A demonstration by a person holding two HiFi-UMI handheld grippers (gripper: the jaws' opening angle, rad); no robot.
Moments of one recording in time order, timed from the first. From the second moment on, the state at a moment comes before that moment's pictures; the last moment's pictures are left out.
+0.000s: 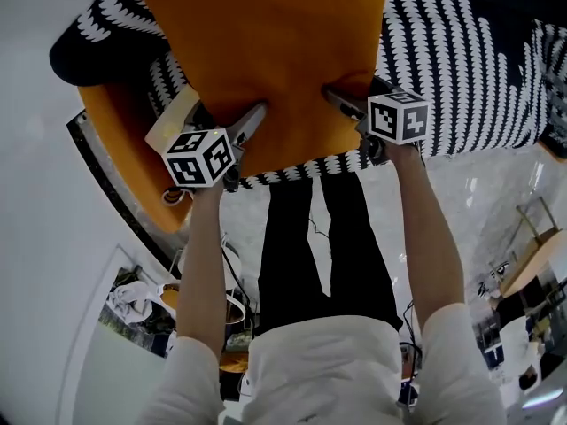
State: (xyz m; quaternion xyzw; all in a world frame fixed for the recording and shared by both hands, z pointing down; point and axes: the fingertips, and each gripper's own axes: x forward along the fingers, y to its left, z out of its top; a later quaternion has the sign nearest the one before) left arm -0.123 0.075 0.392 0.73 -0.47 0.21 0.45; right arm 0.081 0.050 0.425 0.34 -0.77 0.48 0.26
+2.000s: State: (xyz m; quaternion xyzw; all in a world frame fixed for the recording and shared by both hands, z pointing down) left arm -0.092 0.145 0.286 0.71 -0.53 0.19 0.42; right arm 0.105 0.115 0.306 0.37 -0.79 0.43 0.23
